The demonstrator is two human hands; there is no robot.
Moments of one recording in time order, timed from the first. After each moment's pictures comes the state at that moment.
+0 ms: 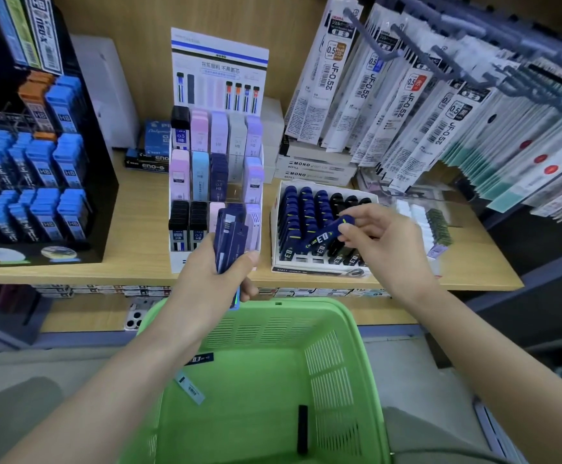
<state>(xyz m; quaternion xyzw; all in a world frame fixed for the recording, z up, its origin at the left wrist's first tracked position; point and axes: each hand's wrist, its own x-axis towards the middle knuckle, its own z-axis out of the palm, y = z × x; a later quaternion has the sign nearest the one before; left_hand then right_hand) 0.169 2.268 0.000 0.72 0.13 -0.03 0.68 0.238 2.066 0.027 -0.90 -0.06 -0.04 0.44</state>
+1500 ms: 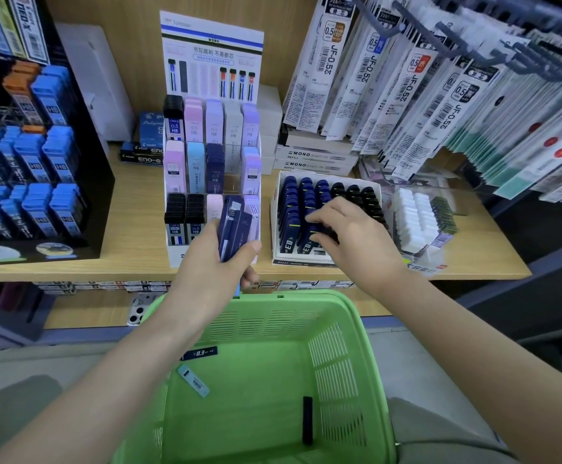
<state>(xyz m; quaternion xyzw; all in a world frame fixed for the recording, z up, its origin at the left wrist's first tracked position) 0.177 2.265 -0.002 0.74 0.12 -0.01 0.66 0.258 2.074 -0.008 -0.94 -0.29 -0.12 0.13</state>
